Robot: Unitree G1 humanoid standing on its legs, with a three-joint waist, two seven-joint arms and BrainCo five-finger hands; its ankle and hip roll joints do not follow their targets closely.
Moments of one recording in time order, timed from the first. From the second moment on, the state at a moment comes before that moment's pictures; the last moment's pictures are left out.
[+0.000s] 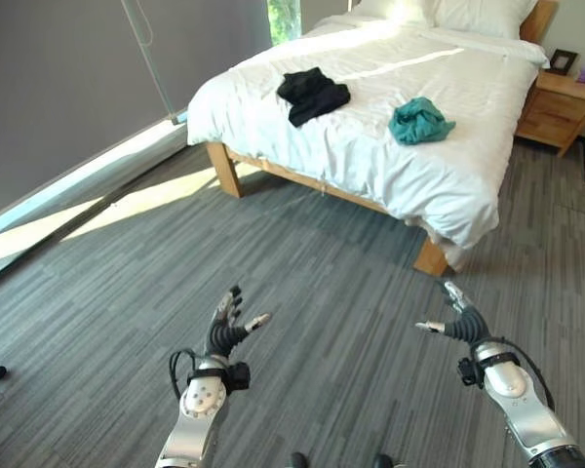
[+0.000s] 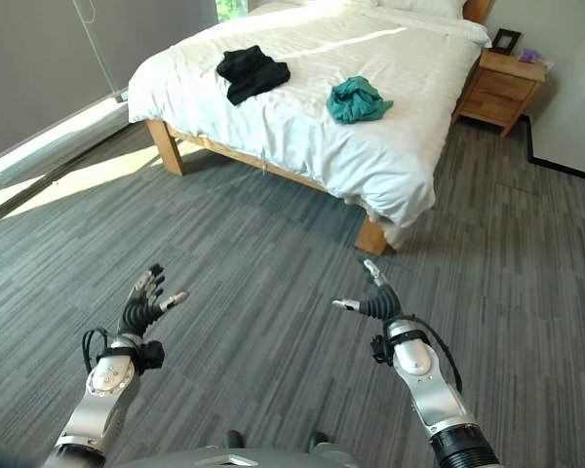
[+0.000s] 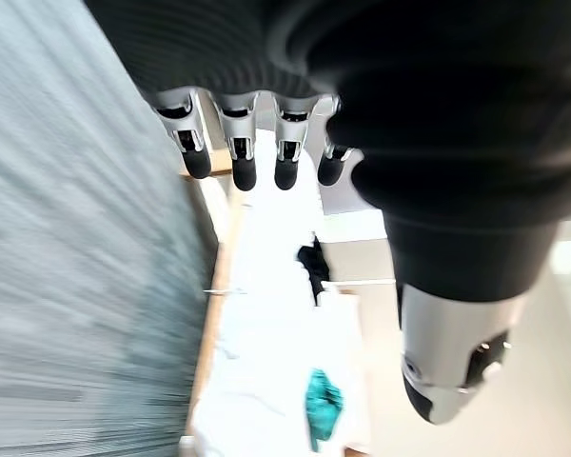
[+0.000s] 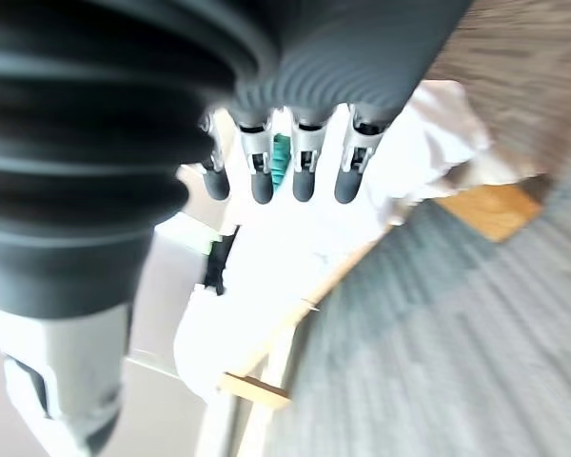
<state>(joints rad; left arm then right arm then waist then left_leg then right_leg) 0.12 0.30 -0.07 0.10 -0.19 -0.20 0.15 0.05 -0.45 0.16 0.08 -0.04 -0.17 -0.08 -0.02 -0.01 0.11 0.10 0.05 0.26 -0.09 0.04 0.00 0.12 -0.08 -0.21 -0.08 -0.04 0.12</state>
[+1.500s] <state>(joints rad) 0.07 0.39 -0.19 0.11 -0.30 -0.21 0.03 0.05 -0.51 0.24 -0.03 0.04 -0.20 -0.01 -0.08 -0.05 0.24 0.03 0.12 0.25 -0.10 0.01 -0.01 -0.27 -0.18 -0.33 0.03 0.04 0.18</state>
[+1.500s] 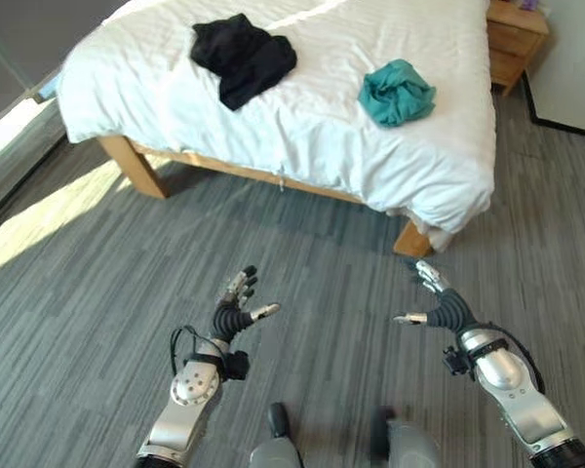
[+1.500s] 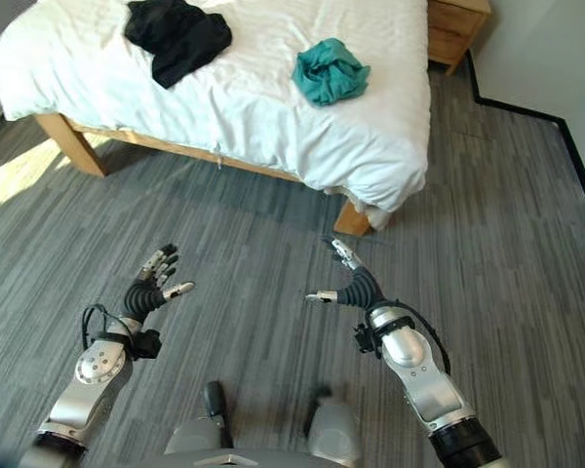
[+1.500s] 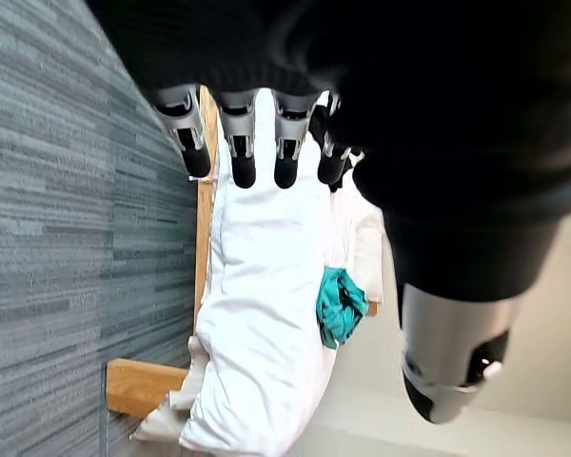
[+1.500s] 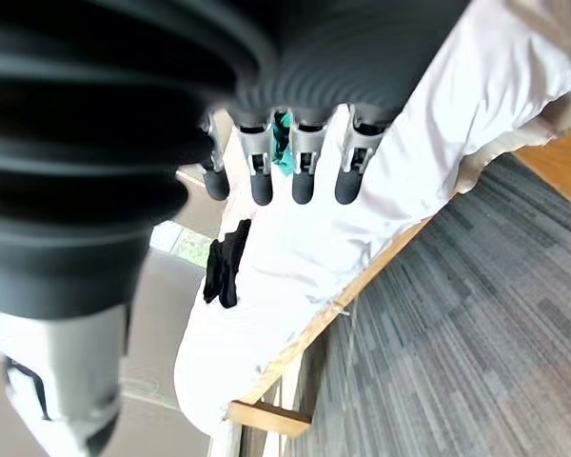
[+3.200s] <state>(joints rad) 0.16 0.40 -0.09 0.17 -0.35 -0.20 0.06 -0.40 -0.75 0.23 0.20 -0.15 -0.11 -0.19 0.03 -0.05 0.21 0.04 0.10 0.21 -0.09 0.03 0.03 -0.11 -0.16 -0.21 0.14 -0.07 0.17</state>
